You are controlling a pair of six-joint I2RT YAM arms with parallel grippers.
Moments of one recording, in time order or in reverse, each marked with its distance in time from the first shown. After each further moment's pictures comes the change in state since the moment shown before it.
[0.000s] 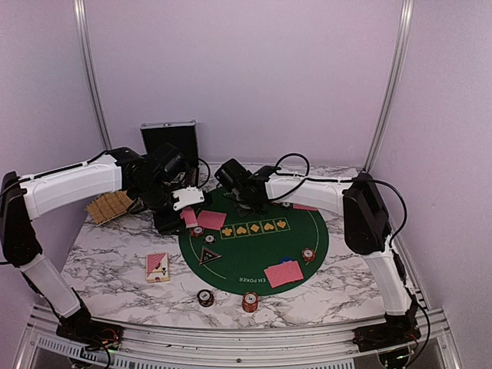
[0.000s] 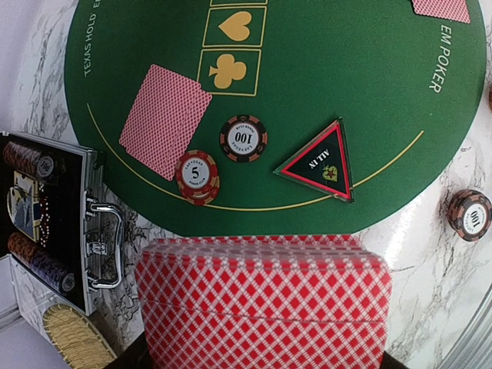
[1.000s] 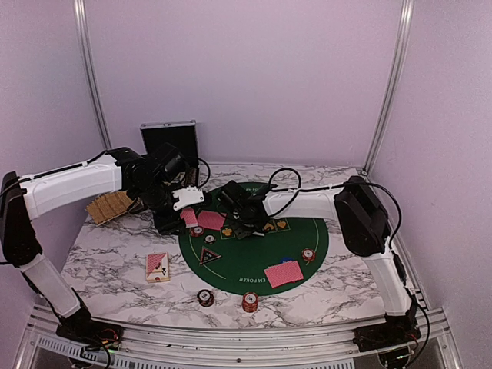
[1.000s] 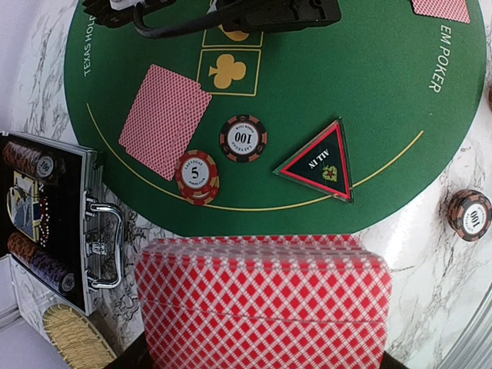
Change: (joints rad) left arm 0.000 -0.001 0.000 0.000 0.000 0.000; right arm 0.038 0.006 -0.193 0.097 -0.204 0.081
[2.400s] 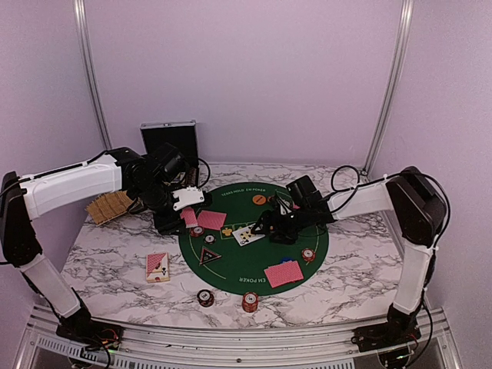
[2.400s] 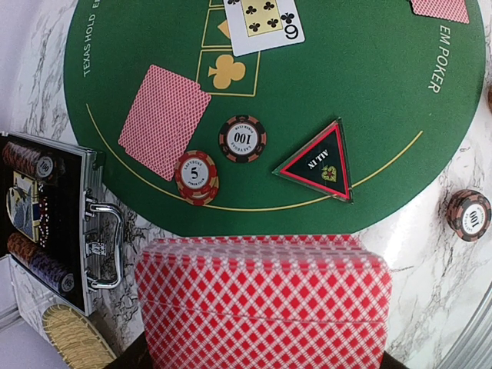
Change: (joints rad) left arm 0.000 0.000 0.000 0.000 0.002 0.000; right arm -0.298 -0.397 -0.693 0.527 -0.927 0.439
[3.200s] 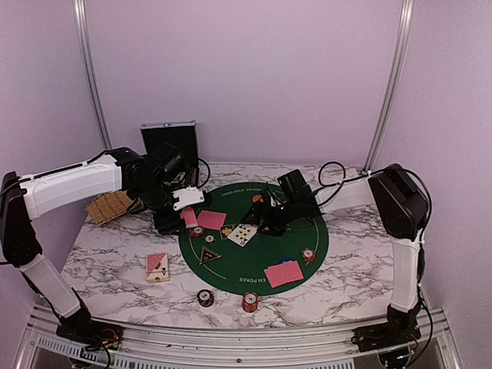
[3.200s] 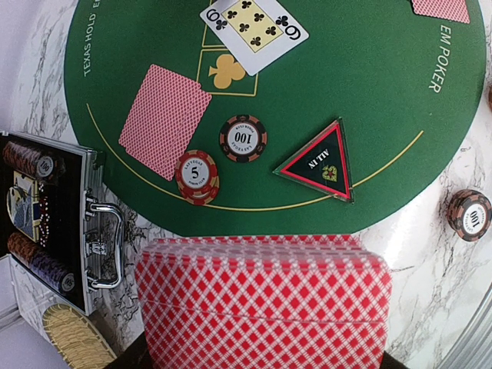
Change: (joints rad) left arm 0.000 0.000 0.000 0.000 -0.002 0.000; right arm -0.021 0.151 0.172 0.048 -0.077 0.033
